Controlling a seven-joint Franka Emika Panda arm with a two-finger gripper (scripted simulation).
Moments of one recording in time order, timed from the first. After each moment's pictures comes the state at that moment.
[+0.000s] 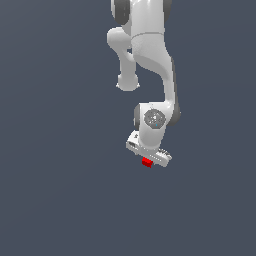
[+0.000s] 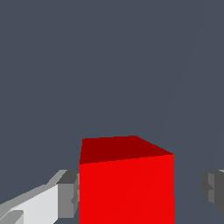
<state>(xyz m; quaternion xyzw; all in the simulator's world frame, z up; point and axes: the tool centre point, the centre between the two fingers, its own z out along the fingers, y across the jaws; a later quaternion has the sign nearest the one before) 0.024 0.085 0.021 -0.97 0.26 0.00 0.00</state>
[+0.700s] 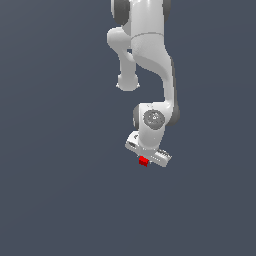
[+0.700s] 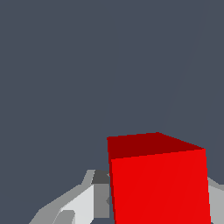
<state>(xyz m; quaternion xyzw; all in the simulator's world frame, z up) 0.024 0.082 0.020 -0.97 0.26 0.00 0.00</state>
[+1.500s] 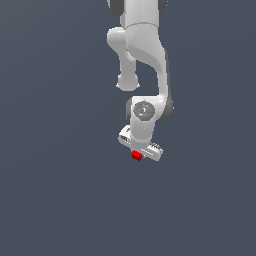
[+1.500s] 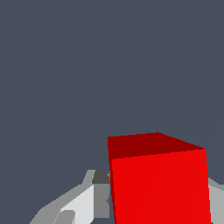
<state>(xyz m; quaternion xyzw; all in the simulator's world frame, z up) 0.006 0.051 0.039 -0.97 0.26 0.00 0.00</state>
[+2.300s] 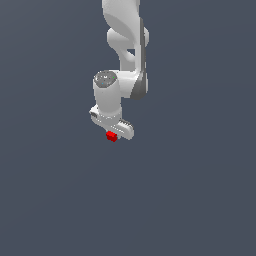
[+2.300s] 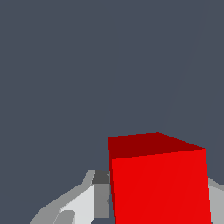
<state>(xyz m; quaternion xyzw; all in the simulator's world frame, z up) -0.057 -0.068 0.110 -0.97 0.26 0.00 0.00</state>
